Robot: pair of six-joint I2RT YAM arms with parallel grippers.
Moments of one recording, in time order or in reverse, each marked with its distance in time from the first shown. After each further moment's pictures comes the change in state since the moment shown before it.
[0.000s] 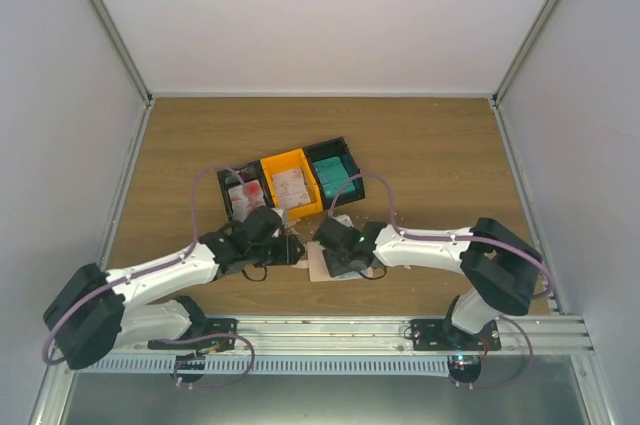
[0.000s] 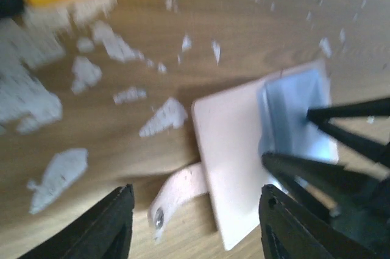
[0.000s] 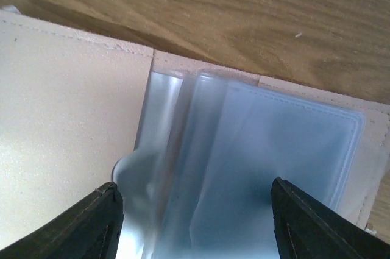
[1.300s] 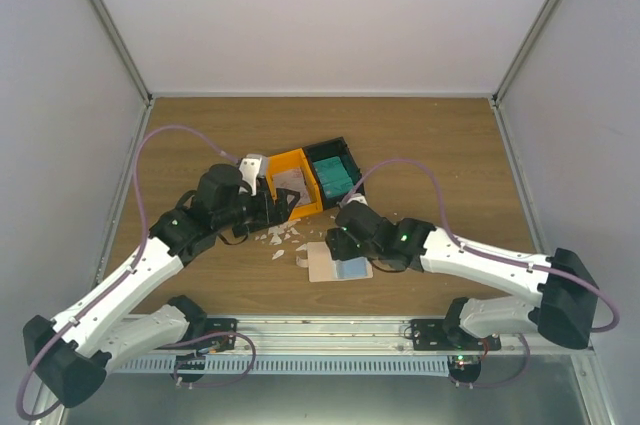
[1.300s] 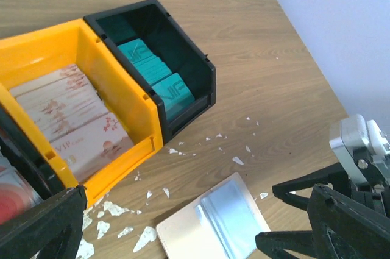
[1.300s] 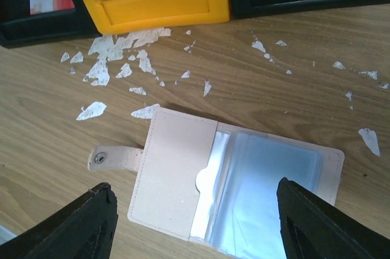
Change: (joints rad) left arm 0.200 -0.227 0.334 -0.201 -0.006 0.305; right arm 0.007 -0.322 0.013 -0.021 0.032 0.029
